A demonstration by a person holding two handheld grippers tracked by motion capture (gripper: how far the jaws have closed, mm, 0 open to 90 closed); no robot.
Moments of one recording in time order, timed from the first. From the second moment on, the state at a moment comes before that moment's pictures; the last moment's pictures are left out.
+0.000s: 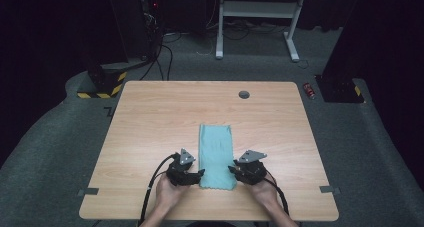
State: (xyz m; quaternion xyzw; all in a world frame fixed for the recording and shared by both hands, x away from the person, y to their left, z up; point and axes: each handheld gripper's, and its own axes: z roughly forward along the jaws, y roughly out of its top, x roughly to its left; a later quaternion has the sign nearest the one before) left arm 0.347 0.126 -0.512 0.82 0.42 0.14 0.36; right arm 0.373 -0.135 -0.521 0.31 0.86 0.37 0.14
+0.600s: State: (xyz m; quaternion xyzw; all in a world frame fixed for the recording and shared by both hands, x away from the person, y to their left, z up) left arm 0.319 0.132 -0.520 0.83 0.40 0.16 0.35; right arm 0.378 -0.137 -0.521 0.32 0.86 0.37 0.13
